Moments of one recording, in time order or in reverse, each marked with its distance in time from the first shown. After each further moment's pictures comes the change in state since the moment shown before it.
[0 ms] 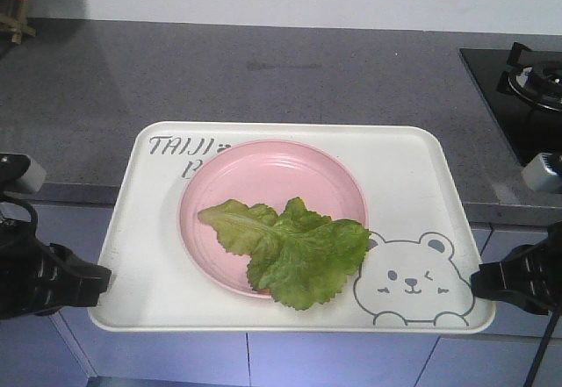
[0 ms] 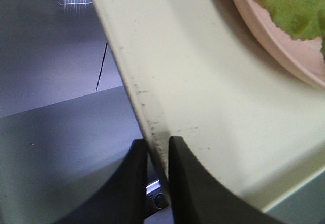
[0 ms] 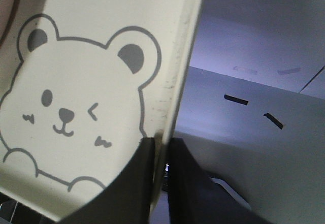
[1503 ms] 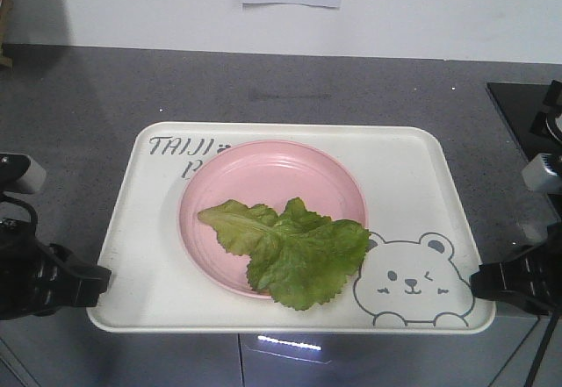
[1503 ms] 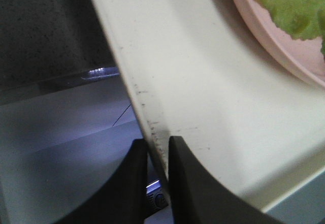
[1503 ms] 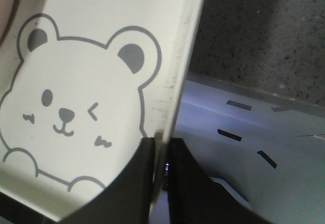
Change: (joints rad) left arm 0.000 0.000 0.000 0.001 0.001 0.000; right arm 0.000 0.000 0.000 0.000 0.002 0.000
